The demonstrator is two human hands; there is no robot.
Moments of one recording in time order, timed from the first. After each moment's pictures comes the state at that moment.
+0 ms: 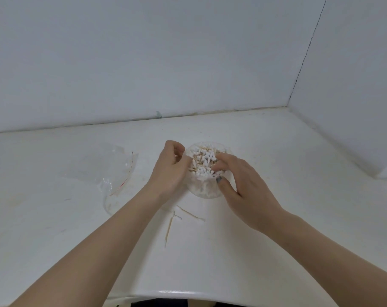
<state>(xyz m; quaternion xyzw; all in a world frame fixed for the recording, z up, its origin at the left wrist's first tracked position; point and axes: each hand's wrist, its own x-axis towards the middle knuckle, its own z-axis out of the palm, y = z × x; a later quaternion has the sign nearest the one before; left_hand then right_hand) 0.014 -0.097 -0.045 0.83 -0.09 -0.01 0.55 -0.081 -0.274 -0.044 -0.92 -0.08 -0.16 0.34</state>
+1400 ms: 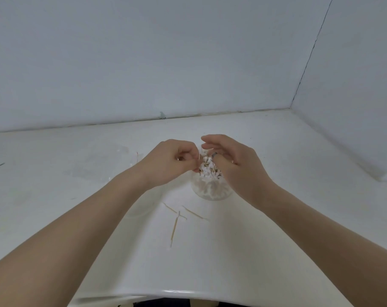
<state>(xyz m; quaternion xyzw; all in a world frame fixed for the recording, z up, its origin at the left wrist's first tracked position) 0.022 -0.069 -0.003 0.87 -0.29 -0.07 0.40 -0.055 -0.252 -0.006 -0.84 -0.05 -0.14 0.52</state>
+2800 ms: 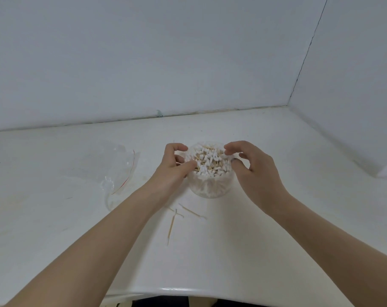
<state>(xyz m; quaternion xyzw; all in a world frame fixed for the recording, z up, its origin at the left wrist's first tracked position) 0.009 -0.089 -0.050 0.77 -0.08 -0.12 0.62 -0.059 -0.283 -0.036 -0.88 0.00 -0.22 0.43</state>
